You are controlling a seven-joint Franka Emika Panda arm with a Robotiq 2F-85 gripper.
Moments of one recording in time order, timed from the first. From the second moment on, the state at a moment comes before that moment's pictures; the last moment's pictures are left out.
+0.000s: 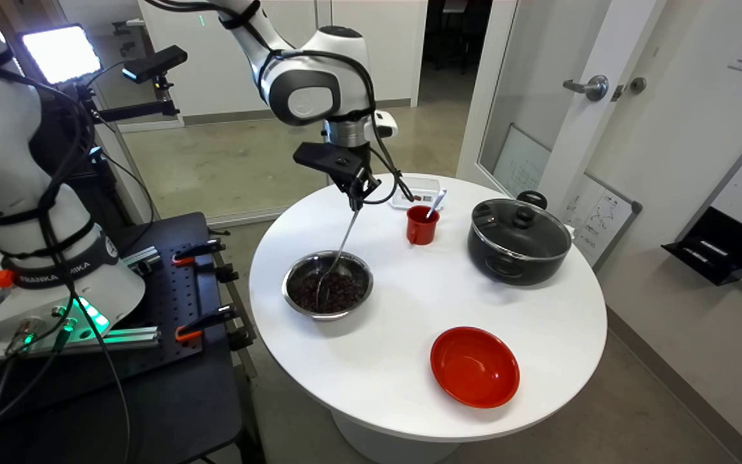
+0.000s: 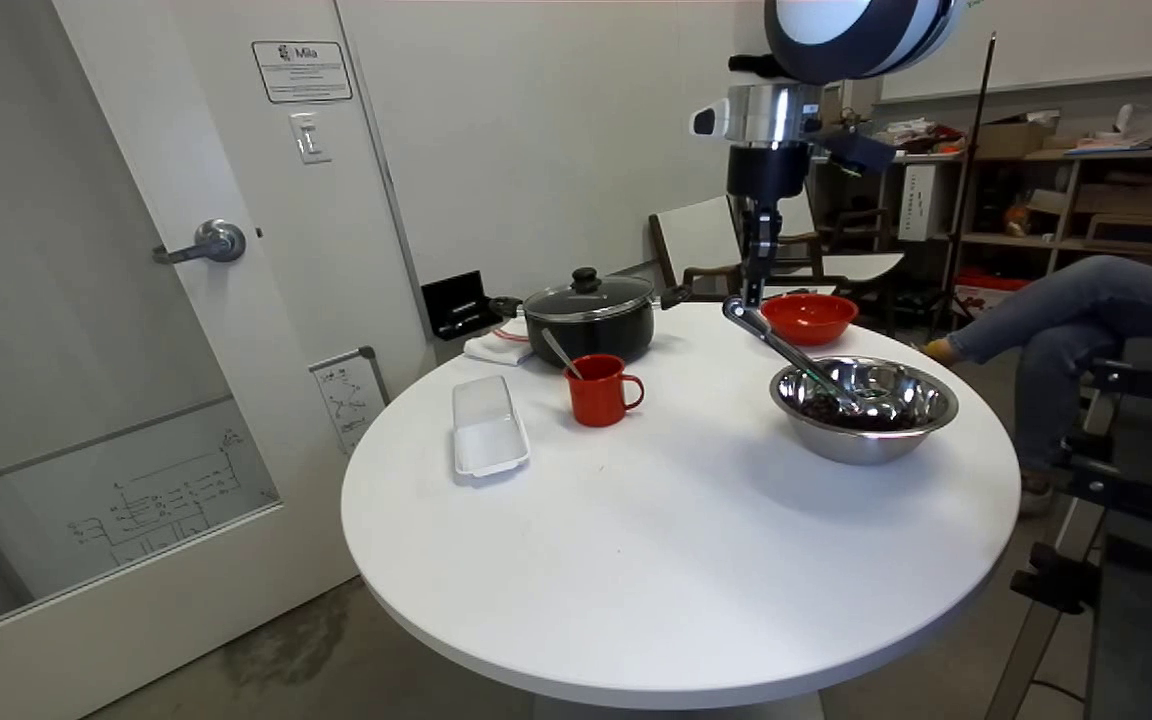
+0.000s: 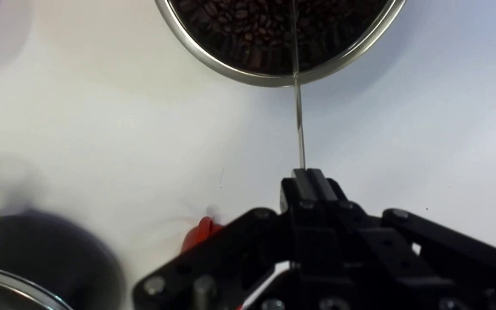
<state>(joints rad) -0.03 0.21 0.02 -2.43 0.01 2.74 -0.58</state>
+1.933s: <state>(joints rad) -0.03 0.36 0.05 -2.41 -0.13 2.82 -0.44</state>
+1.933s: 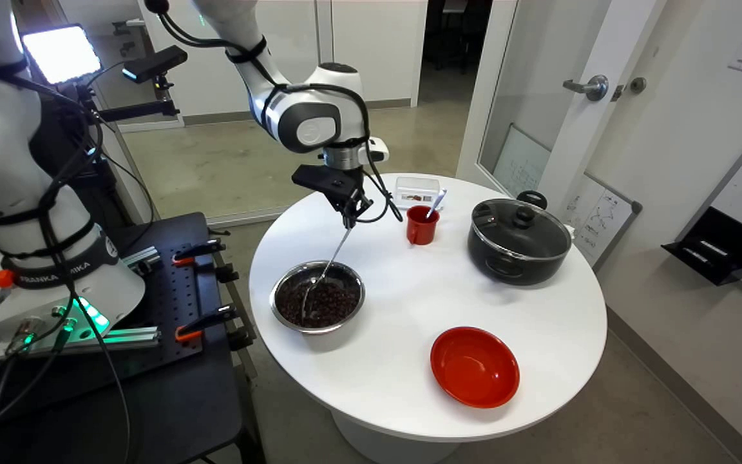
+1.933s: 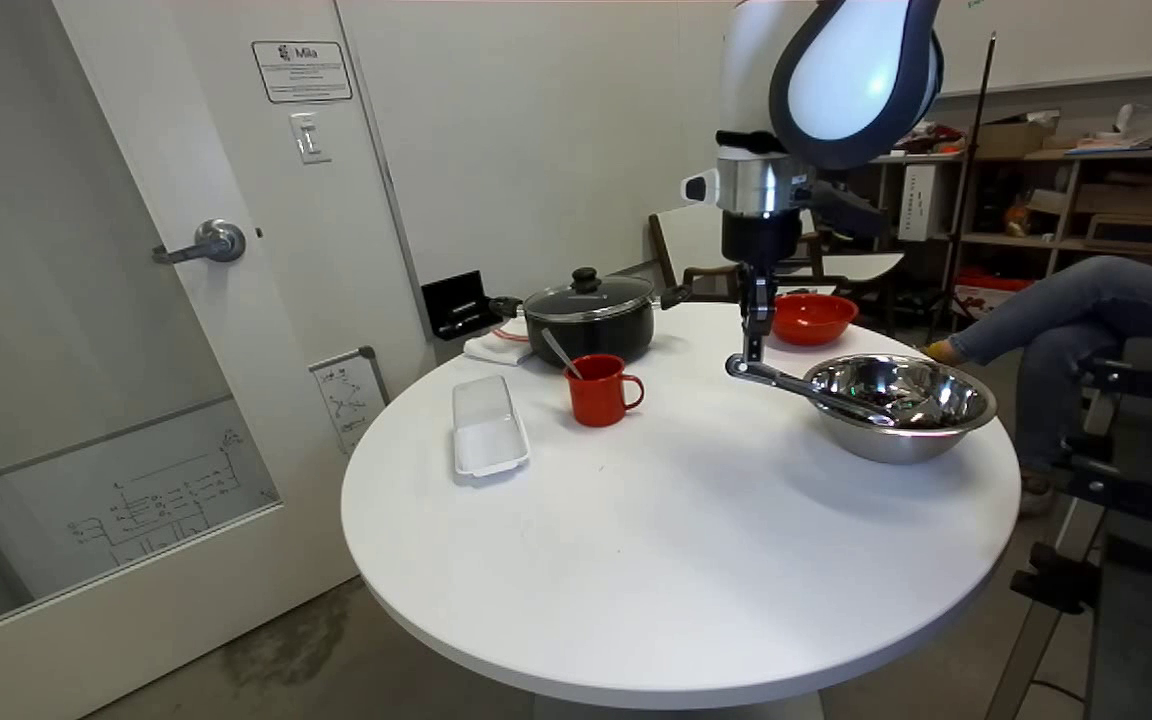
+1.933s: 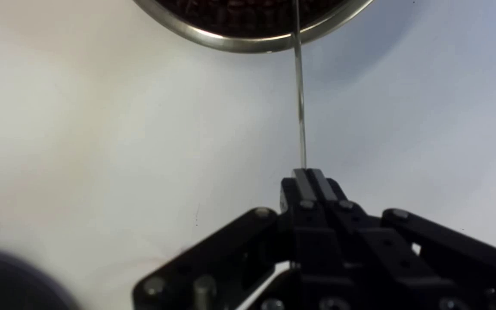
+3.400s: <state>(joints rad) -0.03 0.38 0.04 -2.39 -0.14 2.82 -0.42</state>
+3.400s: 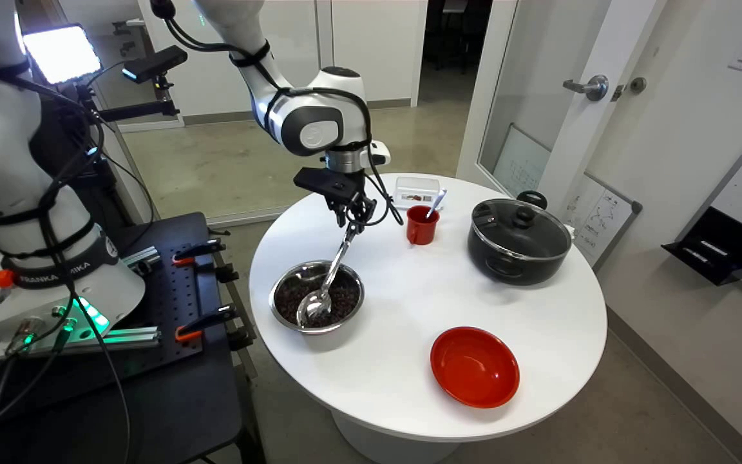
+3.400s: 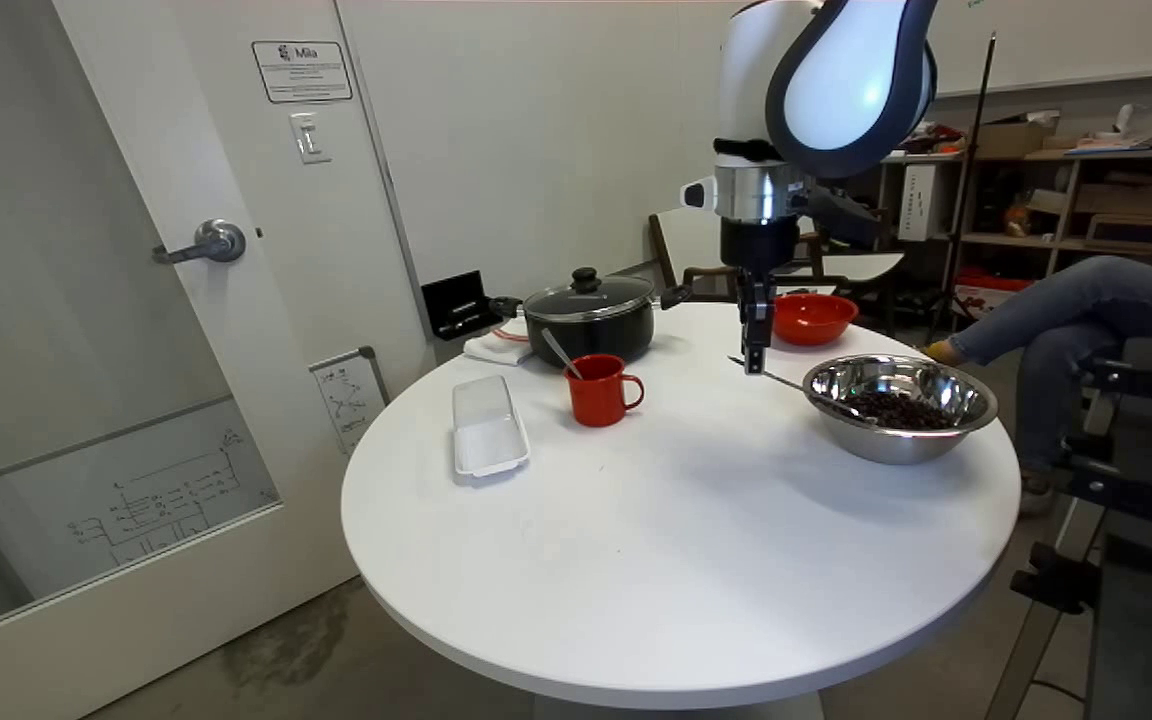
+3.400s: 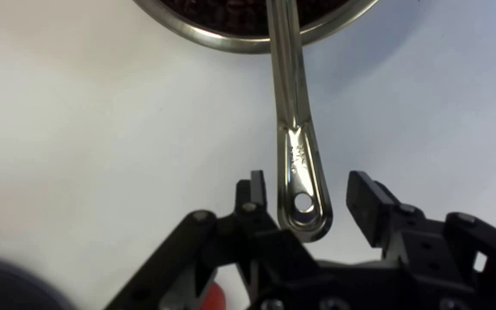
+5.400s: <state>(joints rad) 0.69 0.49 -0.57 -2.39 -0.69 2.88 0.36</state>
